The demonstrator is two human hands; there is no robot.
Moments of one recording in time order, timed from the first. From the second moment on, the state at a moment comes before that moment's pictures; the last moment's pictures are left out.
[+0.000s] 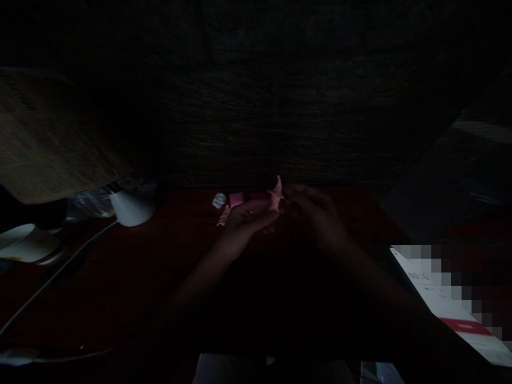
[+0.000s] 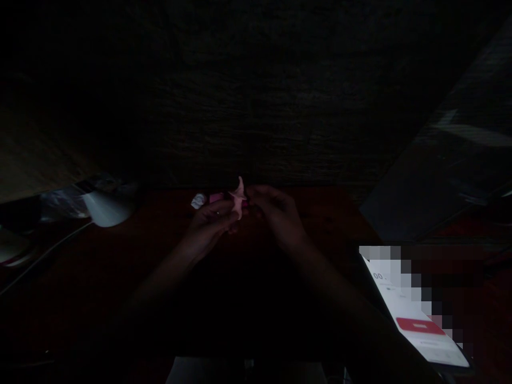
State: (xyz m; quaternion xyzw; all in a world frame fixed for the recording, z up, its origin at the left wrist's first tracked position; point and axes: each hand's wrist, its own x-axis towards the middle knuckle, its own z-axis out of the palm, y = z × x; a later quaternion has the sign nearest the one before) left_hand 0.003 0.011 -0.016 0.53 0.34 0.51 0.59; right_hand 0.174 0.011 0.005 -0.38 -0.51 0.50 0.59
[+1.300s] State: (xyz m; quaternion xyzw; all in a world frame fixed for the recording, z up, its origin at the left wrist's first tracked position) left_hand 0.008 0.004 -0.013 0.54 0.36 0.51 0.56; right_hand 0.173 0.012 0.001 -0.36 -0.51 0.54 0.56
